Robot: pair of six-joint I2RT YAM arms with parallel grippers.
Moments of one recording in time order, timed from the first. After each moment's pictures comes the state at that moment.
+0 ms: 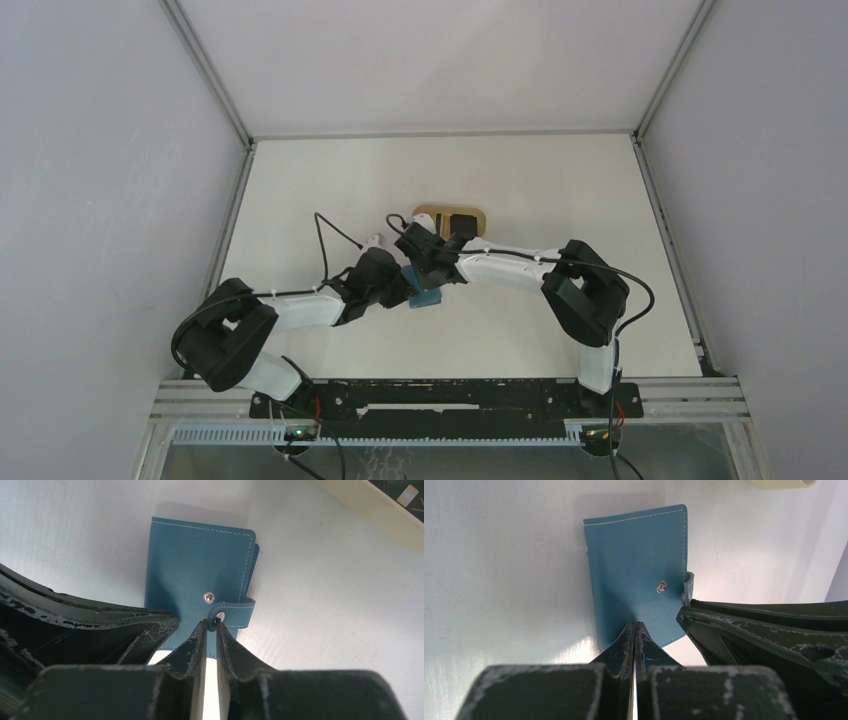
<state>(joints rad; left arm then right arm) -0.70 1.46 0.51 0.17 -0.02 -1.03 0.96 1.89 1.32 -0.53 0.24 0.48</state>
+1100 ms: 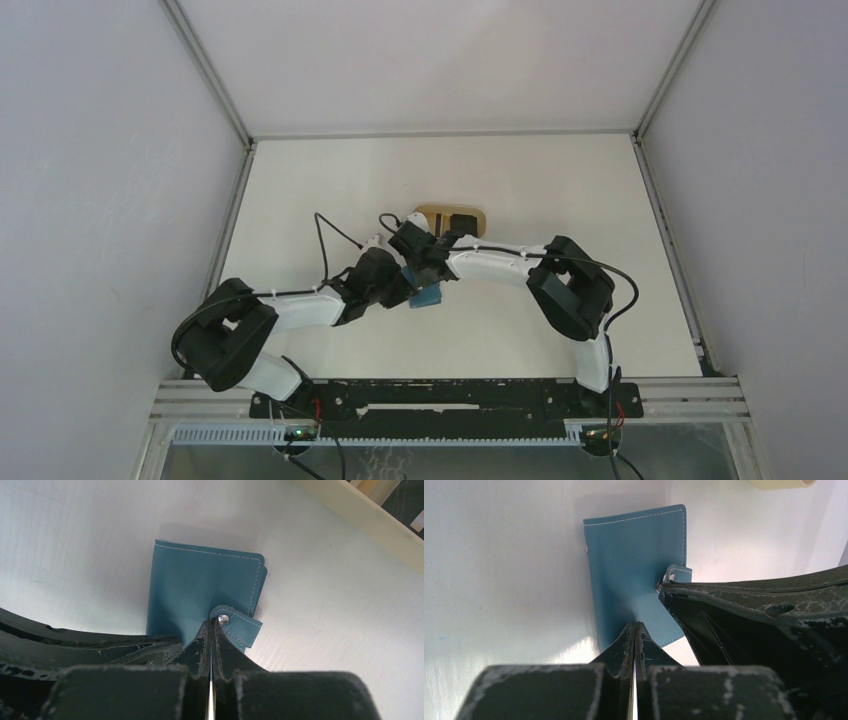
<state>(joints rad) -0.71 1.47 0.51 0.17 -0.02 -1.03 0.96 1.97 1.38 -0.53 0.25 0.46</state>
